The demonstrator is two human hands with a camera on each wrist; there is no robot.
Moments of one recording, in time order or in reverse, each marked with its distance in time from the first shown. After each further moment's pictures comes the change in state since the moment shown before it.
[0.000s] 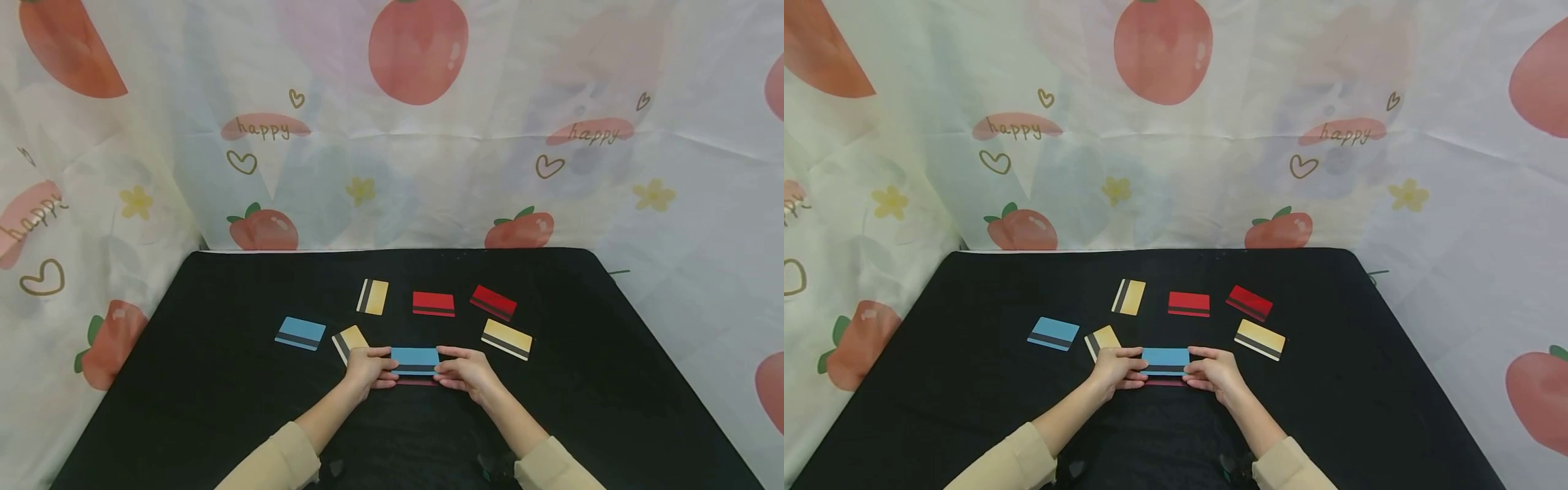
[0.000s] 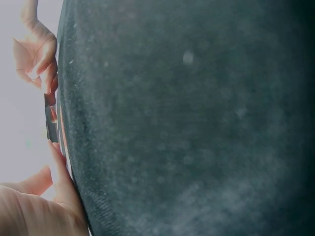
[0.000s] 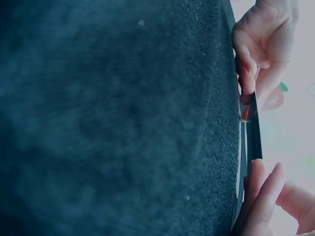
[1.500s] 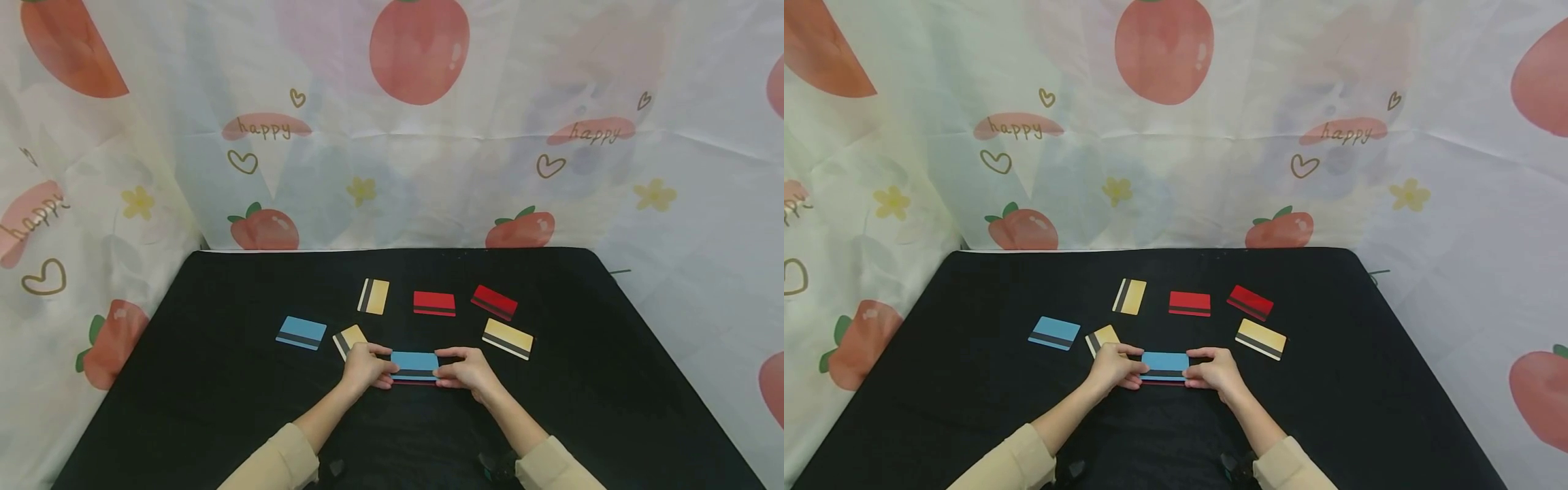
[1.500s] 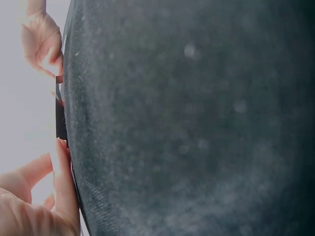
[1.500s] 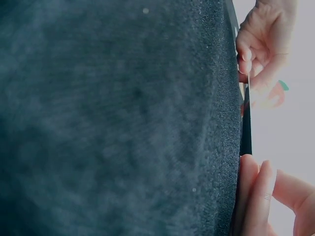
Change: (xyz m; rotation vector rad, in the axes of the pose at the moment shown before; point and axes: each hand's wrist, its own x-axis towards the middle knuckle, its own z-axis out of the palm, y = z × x) left_hand -0.001 0.001 -0.005 0.228 0.002 0.164; right_hand 0.002 0.002 0.001 -0.159 -0.015 -0.066
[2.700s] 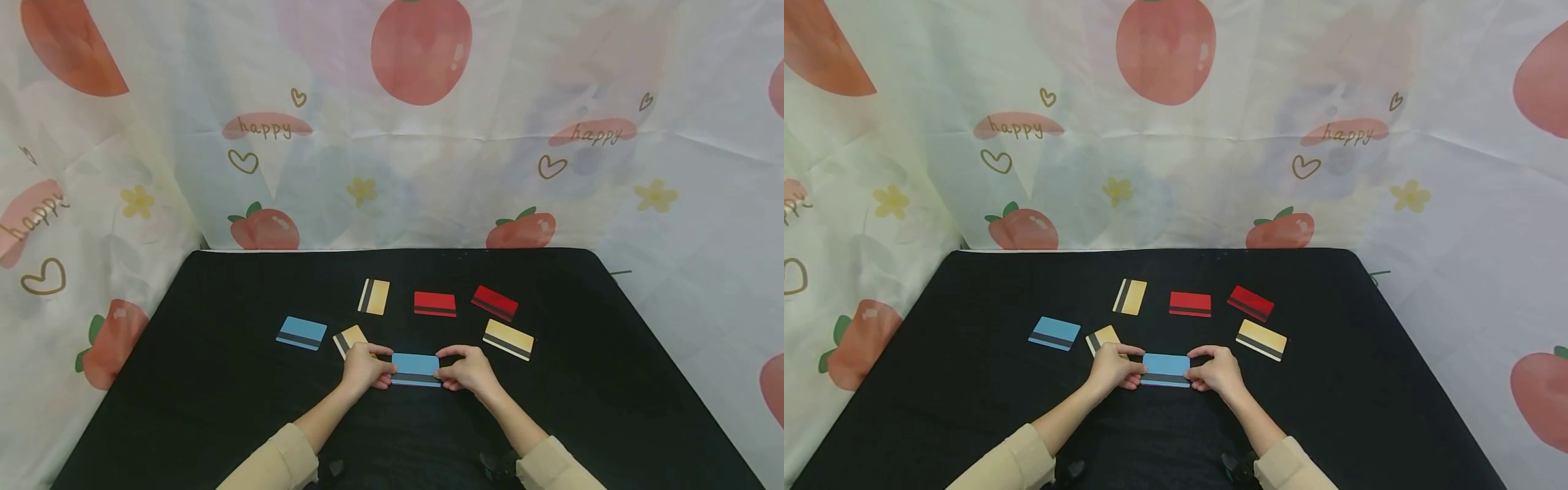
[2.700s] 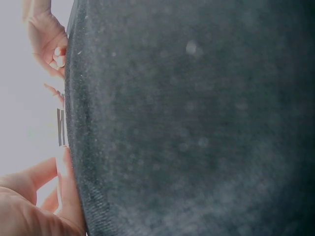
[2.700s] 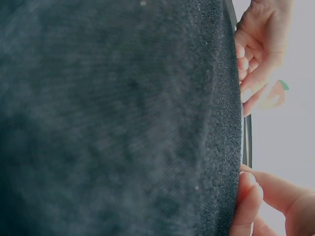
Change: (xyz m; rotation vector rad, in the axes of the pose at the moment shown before) left_hand 0.004 -0.003 -0.001 0.061 0.030 0.034; right_hand 0.004 0.002 0.001 -0.218 0.055 -0.102
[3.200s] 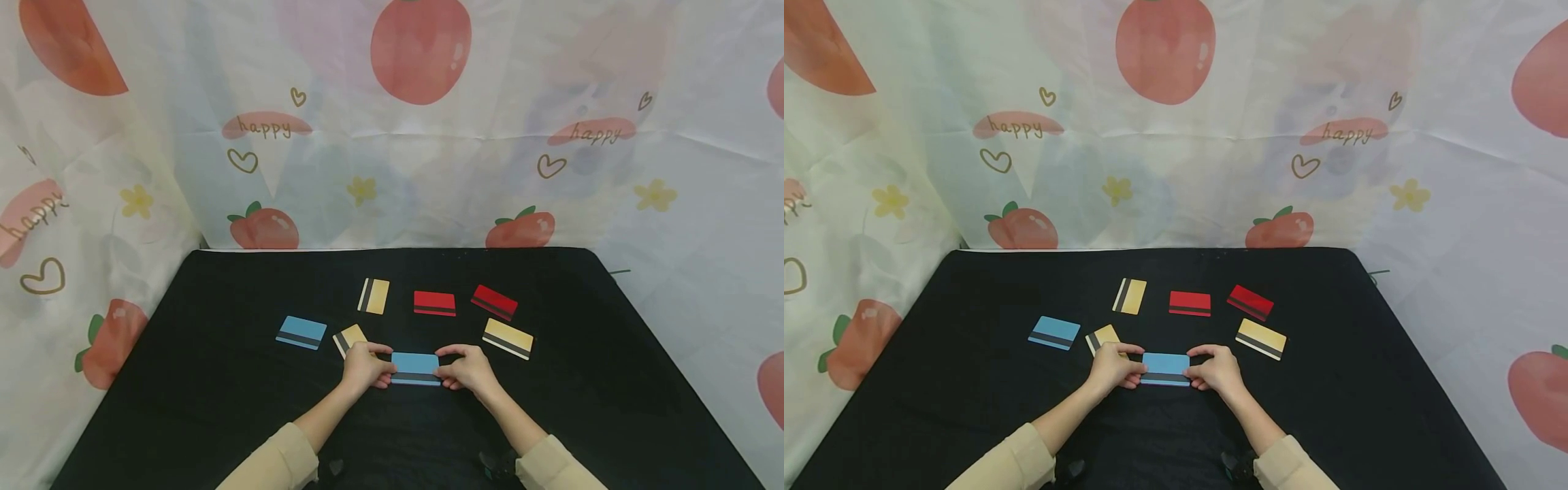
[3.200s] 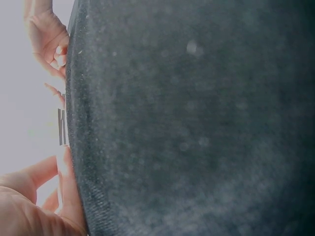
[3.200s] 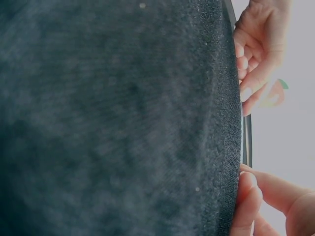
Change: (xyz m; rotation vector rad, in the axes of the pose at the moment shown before) left_hand 0.001 -0.001 0.001 0.017 0.014 -0.003; right_hand 0.001 0.001 0.001 -0.006 0.013 -0.006
